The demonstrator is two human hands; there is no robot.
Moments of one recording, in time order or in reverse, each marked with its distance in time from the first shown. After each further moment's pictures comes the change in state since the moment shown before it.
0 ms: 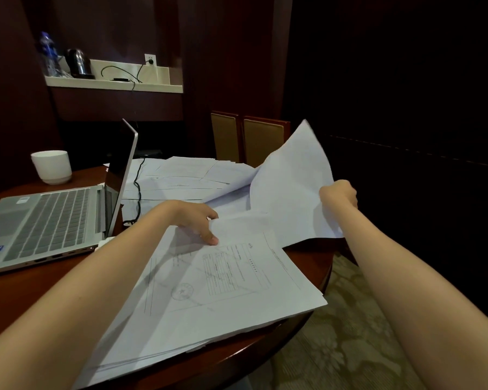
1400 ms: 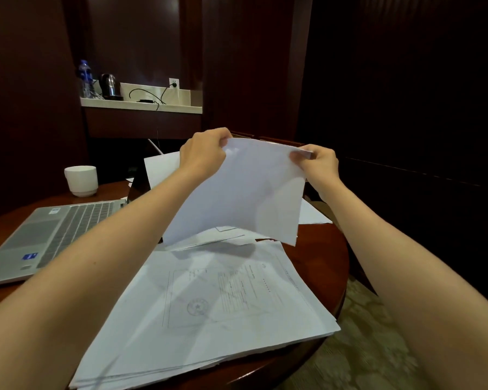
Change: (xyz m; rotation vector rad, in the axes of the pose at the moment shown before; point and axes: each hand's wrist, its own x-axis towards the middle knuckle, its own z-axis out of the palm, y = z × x) left_hand -0.045 0.048 -0.082 -0.010 1.168 0.161; right_hand -0.025 -0.091 0.003 0.436 -0.115 -0.605
